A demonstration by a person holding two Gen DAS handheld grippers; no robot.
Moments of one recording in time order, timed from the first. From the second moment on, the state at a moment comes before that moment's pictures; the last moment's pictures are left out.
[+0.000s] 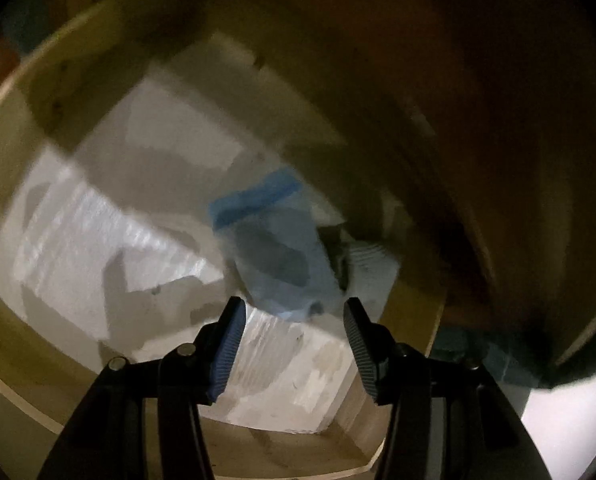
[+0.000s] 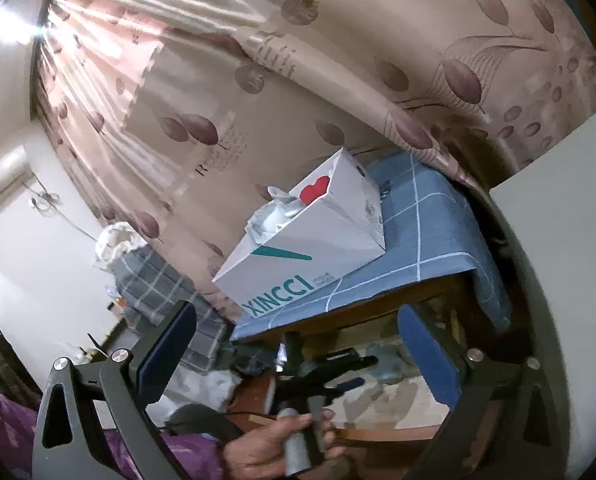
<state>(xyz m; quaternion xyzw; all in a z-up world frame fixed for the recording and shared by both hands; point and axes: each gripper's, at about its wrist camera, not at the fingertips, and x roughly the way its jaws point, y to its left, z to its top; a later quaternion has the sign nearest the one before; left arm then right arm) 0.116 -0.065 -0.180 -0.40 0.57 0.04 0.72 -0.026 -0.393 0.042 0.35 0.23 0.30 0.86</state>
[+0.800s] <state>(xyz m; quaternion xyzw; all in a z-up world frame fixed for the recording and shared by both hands) 0.152 -0.075 -0.222 -0.50 0.55 0.16 0.65 -0.018 -0.430 0.015 0.47 0.21 0.35 0.78</state>
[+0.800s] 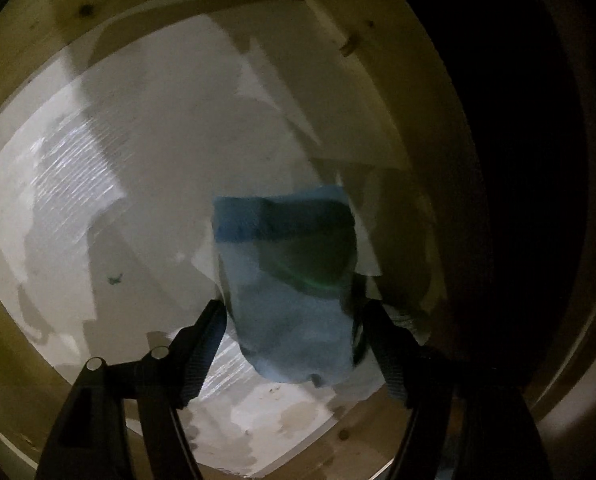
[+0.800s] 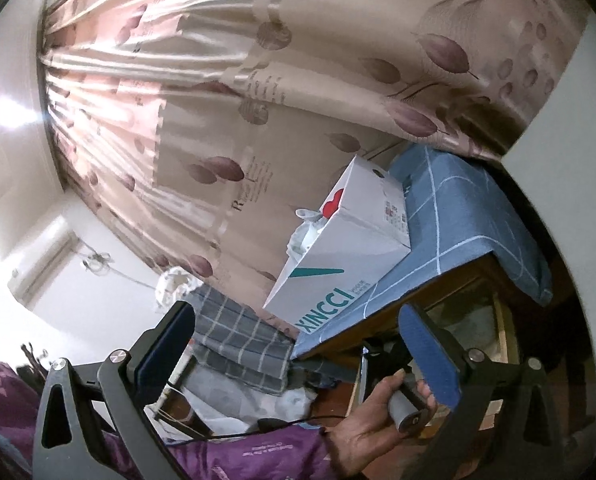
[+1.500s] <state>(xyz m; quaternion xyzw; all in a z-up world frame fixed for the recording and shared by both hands) 0.124 -0.034 -0.183 -0.47 0.55 0.11 0.68 -0.014 -0.419 0.019 0.42 0.25 0.30 0.82</state>
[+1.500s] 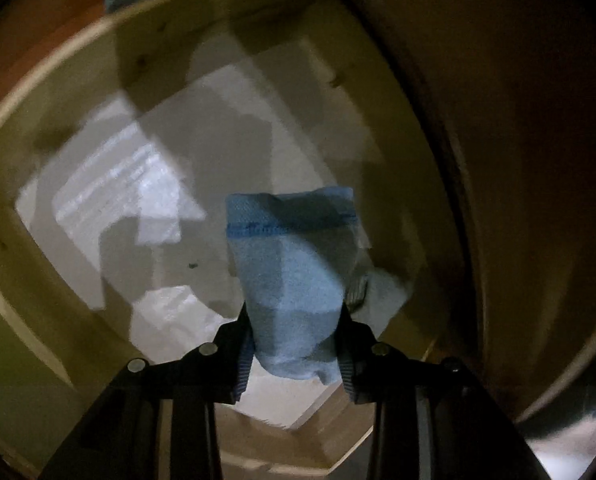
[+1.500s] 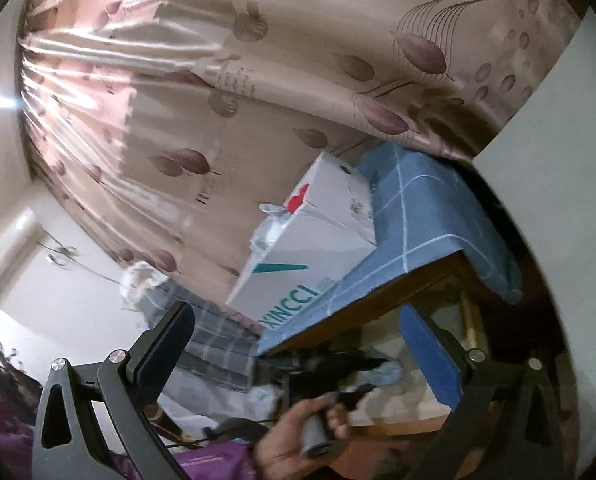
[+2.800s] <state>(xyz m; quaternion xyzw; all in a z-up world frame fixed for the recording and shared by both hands) 0.022 0.046 0.000 -0.23 0.42 -0.12 0.87 0.094 -0.145 -0.151 -0.40 0.52 0.22 0.72</state>
